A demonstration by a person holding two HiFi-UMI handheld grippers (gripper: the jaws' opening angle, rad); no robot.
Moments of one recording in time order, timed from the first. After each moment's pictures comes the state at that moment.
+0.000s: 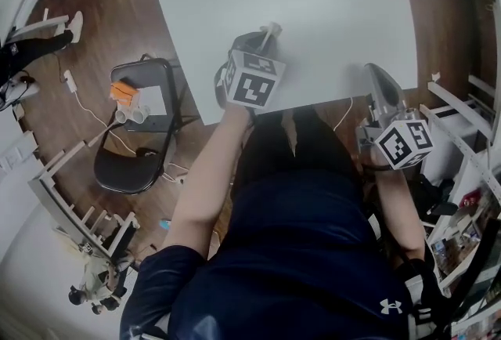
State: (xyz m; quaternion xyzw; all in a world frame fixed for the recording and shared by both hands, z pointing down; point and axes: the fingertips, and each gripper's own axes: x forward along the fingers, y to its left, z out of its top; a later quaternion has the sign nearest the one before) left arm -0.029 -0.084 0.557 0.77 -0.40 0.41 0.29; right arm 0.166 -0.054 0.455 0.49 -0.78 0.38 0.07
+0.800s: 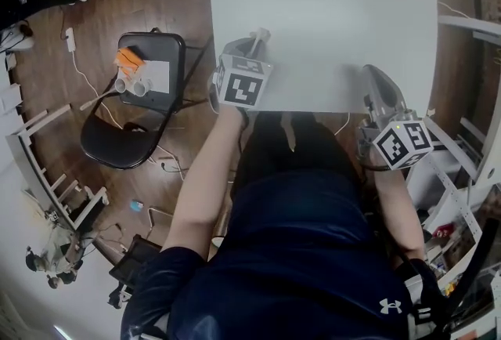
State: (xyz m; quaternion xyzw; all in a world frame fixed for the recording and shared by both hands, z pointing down) left arm -0.137 -0.052 0.560 0.70 -0.50 0.38 0.34; right arm 0.083 -0.078 0.448 0.40 -0.84 0.36 0.11
